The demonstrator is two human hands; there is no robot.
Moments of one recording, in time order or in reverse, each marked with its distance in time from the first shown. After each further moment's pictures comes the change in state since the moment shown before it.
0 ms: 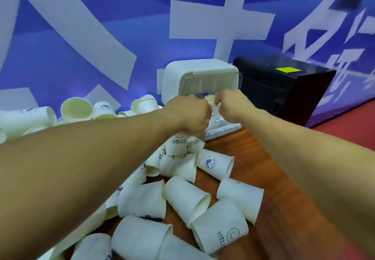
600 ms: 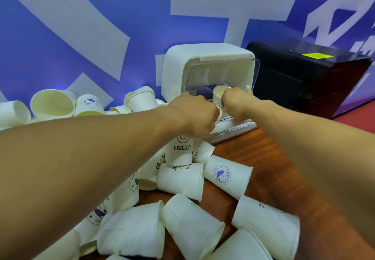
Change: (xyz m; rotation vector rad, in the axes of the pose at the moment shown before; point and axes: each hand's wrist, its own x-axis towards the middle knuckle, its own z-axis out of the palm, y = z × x) left_hand 0.040 -0.031 0.046 0.155 -0.085 0.106; right_hand 0.083 0.028 0.072 -0.268 -0.191 -0.027
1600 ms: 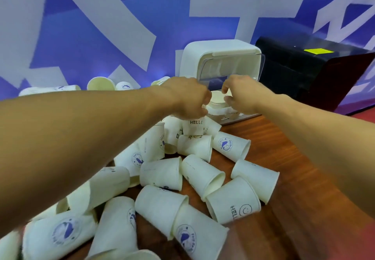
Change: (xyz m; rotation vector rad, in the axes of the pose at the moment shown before) left_hand -0.078 0.003 -0.054 0.047 -0.092 -0.118; right_hand -0.103 -0.025 -0.057 0.175 0.199 -0.211
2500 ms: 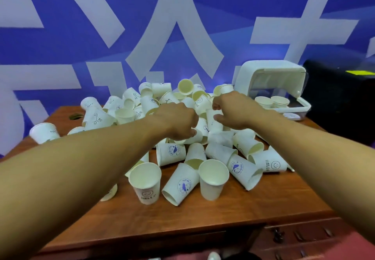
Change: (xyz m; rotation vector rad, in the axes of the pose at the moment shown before) left_hand -0.277 0.019 -0.031 -0.018 -0.112 -0.382; right_hand -0.133 -0.204 -0.079 0.046 0.027 -0.346
